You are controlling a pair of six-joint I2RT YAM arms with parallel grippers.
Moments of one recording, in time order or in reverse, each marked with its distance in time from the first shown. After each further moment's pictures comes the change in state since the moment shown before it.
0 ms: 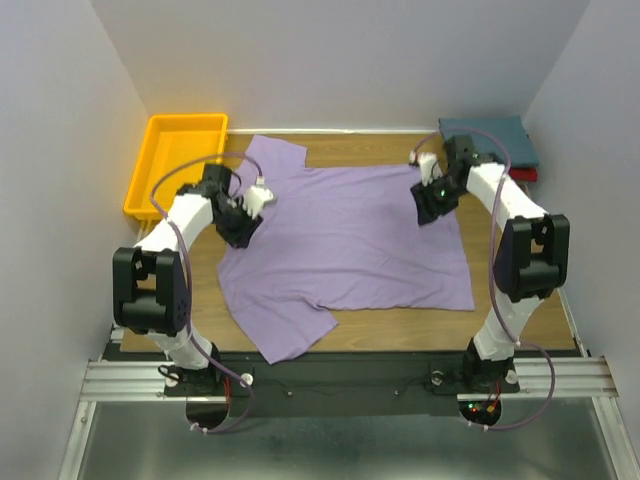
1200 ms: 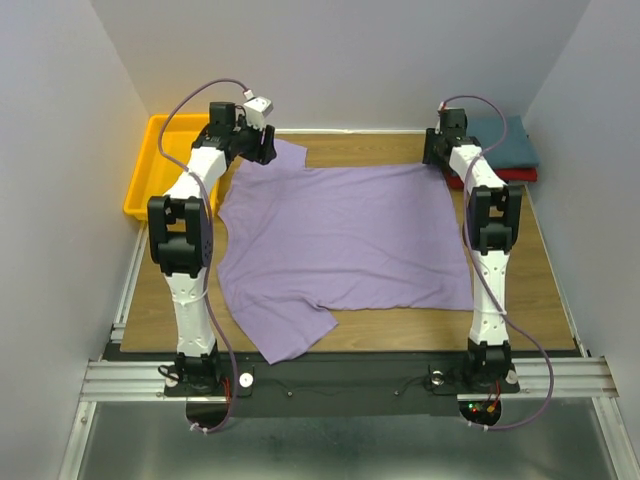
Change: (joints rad) left arm 0.023 0.531 0.723 0.468 0.159 -0.494; right arm -0.077 0.679 0.752 0.460 0.481 0.559
